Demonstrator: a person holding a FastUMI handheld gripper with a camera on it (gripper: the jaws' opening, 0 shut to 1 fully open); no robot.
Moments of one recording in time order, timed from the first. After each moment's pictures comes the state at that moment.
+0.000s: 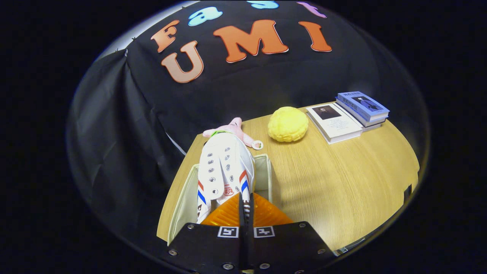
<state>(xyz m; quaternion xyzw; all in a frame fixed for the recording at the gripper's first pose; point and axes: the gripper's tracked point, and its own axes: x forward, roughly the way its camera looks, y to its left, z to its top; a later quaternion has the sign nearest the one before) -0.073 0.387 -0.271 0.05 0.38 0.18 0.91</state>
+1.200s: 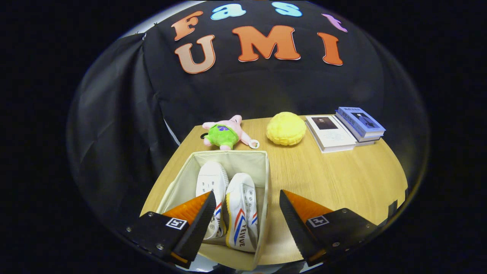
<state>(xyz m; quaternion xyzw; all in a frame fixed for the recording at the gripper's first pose) -0.072 0.367 -0.252 -0.01 0.35 0.18 0.92</state>
